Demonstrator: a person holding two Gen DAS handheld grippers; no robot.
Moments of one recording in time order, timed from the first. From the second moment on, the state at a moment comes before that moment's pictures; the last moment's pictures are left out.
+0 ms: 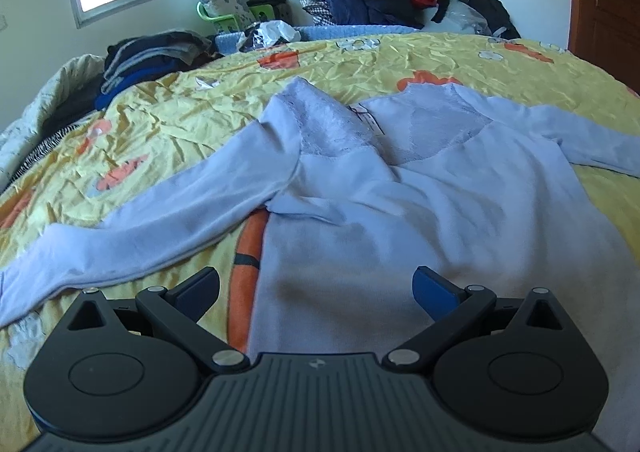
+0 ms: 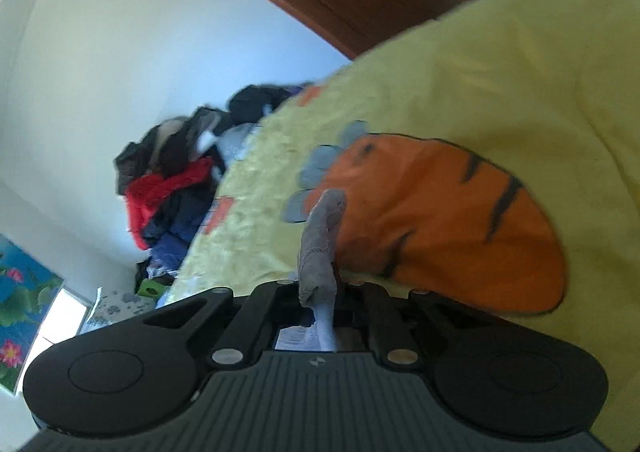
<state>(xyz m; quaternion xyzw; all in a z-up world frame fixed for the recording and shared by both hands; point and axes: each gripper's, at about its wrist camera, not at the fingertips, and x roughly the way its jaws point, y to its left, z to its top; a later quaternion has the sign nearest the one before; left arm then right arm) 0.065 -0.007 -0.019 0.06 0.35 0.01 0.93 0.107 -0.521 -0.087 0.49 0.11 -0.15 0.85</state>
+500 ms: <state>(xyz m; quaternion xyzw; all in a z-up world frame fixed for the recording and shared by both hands) 0.066 0.019 -0.012 0.03 0.34 0.04 0.94 0.193 -0.356 -0.013 0.36 0.18 0.07 0.91</state>
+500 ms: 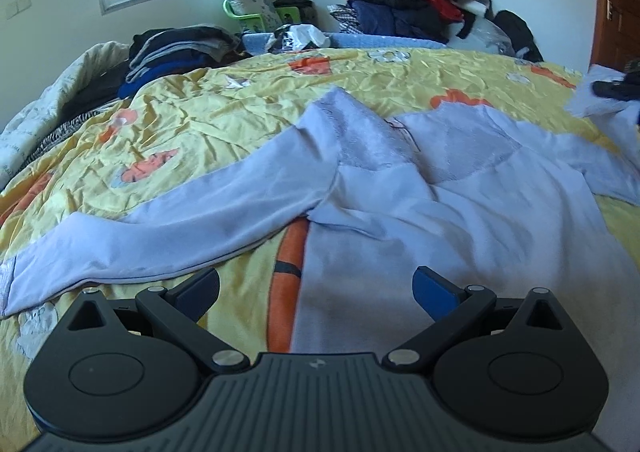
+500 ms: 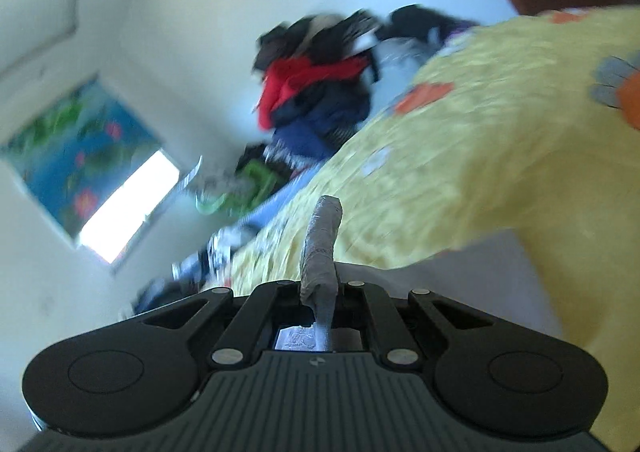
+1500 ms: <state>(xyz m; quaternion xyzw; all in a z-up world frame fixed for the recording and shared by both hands) 0.055 0.082 -0.017 -0.02 0.35 0.10 0.93 0.237 -0.037 -0.009 0.08 0.33 0.25 0.91</state>
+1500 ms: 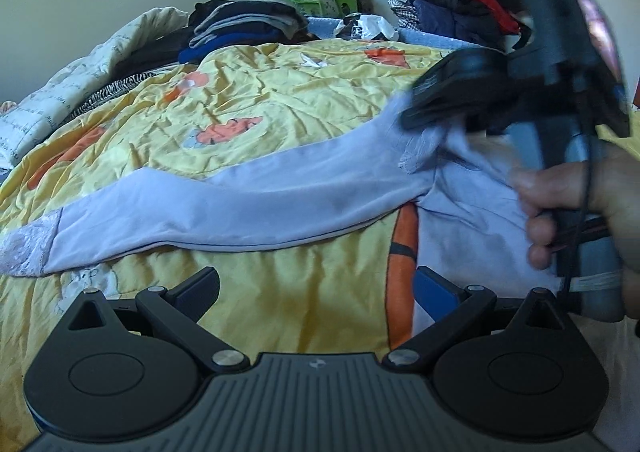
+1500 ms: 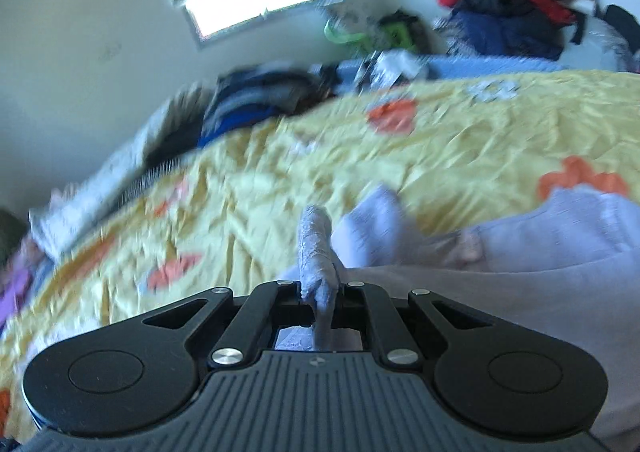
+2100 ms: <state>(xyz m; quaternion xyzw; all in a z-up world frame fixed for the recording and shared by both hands) 0.047 0.097 -0.010 -0.03 0.35 0.13 0.93 0.212 -0.042 -0.024 0.13 0.38 0.30 0.87</state>
